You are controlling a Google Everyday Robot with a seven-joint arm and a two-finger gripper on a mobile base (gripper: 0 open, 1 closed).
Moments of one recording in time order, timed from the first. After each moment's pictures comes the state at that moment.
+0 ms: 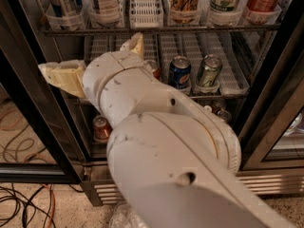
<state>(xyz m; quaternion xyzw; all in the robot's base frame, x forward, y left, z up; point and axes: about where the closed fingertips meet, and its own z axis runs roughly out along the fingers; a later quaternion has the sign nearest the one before) 0.473 0.101 1.031 -0.21 0.70 0.15 0.67</state>
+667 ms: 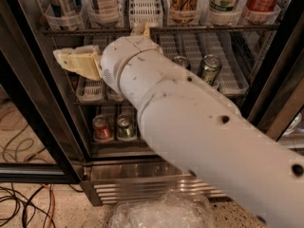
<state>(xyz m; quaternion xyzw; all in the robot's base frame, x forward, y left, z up) 0.509 0.085 1.039 -0.23 0.68 0.16 0.68</state>
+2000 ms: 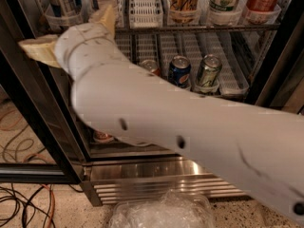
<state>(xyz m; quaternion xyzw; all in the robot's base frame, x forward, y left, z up) 0.542 0.158 1.049 -0.25 0.64 0.11 0.71</state>
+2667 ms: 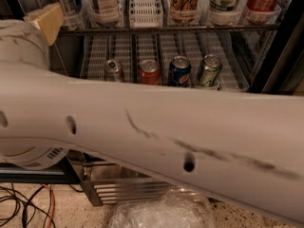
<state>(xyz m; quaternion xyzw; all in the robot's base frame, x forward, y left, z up) 0.516 0.250 1.069 -0.19 0.66 0.14 0.71</state>
